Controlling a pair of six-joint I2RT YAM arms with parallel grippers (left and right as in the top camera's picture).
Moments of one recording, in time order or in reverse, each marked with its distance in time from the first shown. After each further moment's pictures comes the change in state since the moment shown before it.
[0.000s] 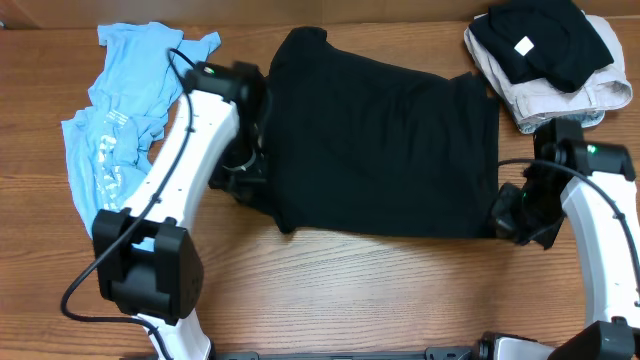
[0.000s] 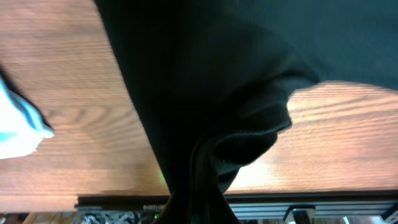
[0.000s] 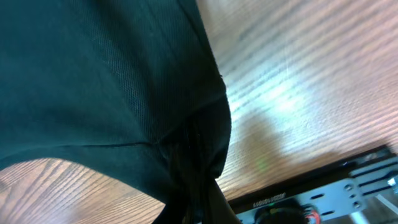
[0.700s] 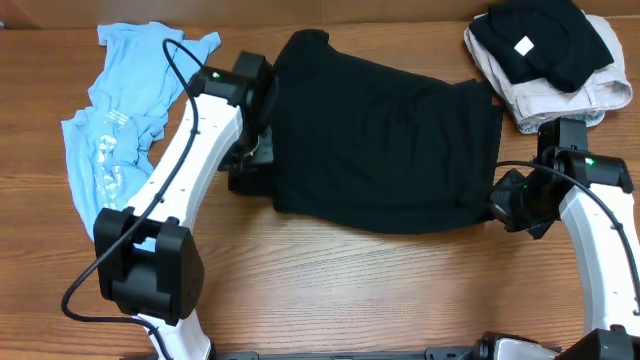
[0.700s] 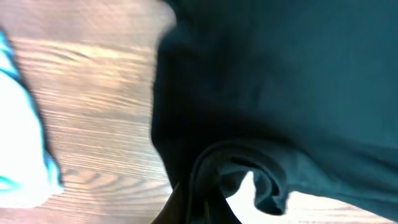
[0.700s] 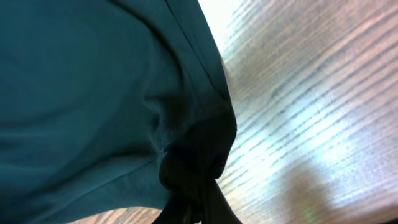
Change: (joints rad) left arm 0.003 0.000 0.021 0.248 -0.150 -0.146; right arm -0.013 -0.030 -0.050 0.241 -0.021 0.133
